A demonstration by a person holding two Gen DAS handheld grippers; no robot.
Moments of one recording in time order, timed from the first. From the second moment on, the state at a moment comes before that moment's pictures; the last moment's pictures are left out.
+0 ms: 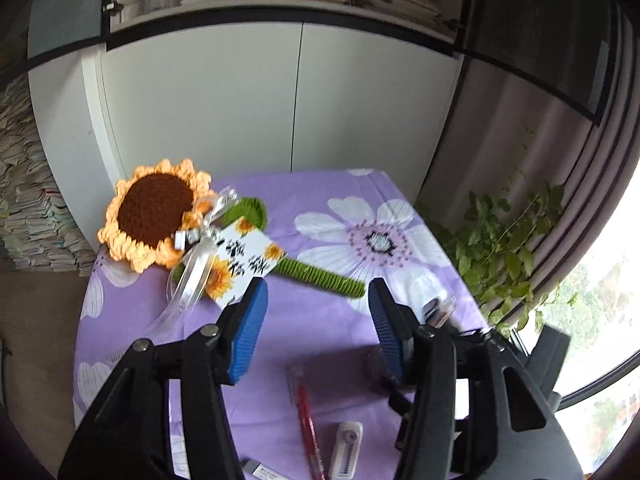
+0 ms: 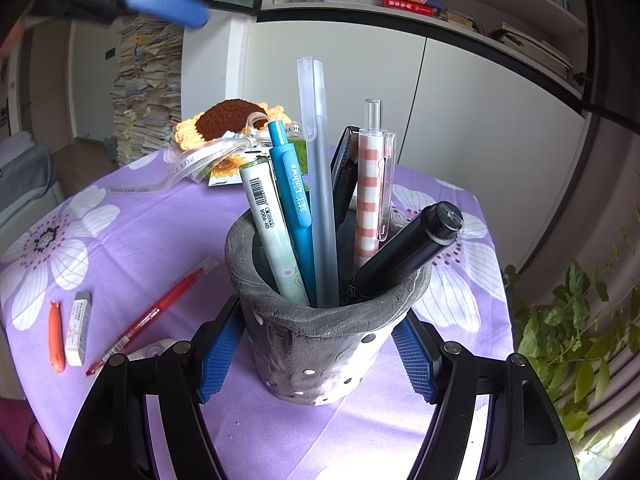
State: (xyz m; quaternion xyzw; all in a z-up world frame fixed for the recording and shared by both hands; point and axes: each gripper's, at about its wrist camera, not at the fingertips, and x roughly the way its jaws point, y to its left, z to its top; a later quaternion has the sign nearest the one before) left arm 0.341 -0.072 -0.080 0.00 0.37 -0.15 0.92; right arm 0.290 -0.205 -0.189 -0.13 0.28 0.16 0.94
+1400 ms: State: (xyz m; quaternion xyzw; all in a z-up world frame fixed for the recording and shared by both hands) left arm 0.380 -0.076 -0.198 0.00 0.54 -0.14 0.83; right arm 0.291 -0.203 -0.190 -0.13 0.28 0.16 0.94
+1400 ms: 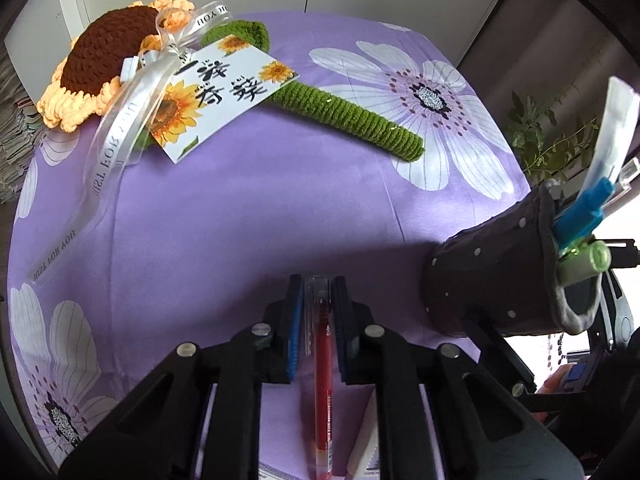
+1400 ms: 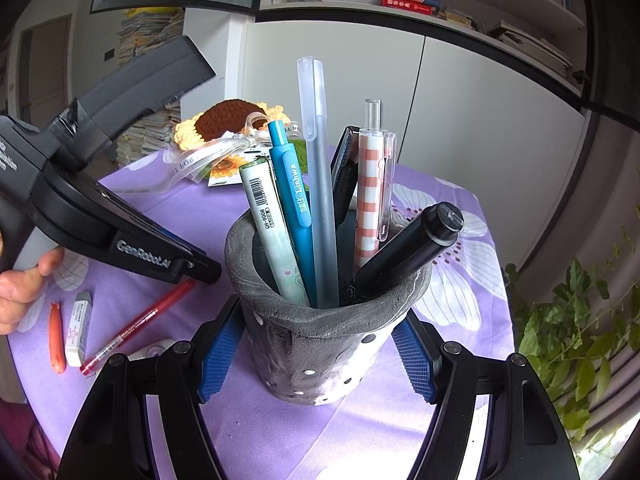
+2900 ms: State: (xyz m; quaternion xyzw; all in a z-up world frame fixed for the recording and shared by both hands) left arm 0.309 -0.137 -0.031 0.03 0.30 -0.28 0.91; right arm 0.293 -0.205 -0.190 -0.12 0.28 0.17 0.94
